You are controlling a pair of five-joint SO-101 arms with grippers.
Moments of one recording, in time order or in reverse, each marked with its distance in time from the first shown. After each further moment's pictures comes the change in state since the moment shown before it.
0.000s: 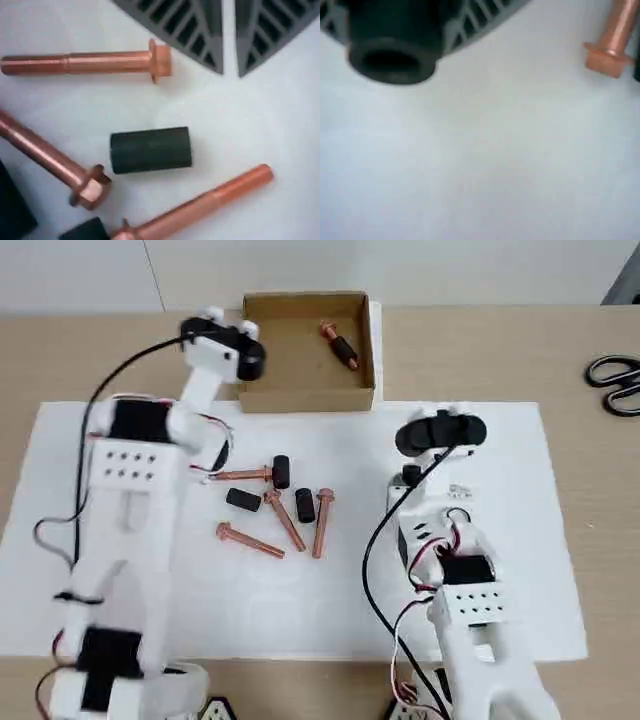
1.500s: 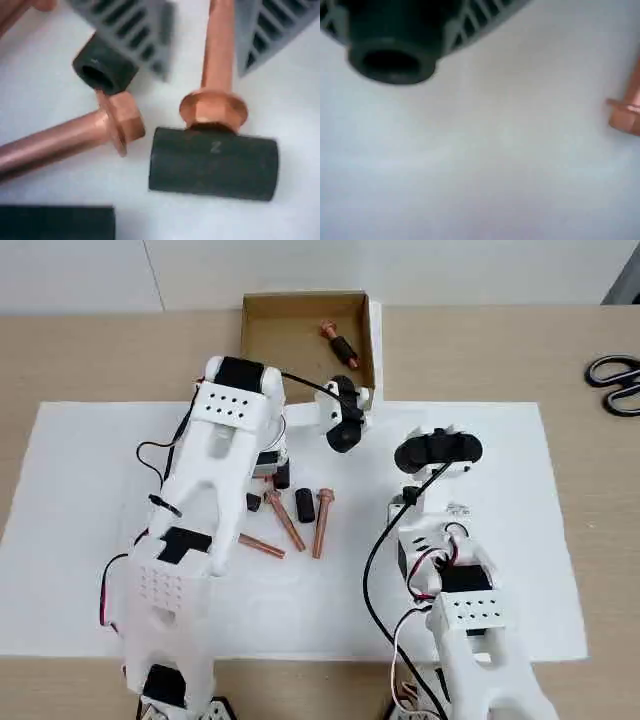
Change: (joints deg) left arm 6.9 40.7 -35.3 9.1 -49.4; right arm -0.1 -0.4 4.4 0.0 0.0
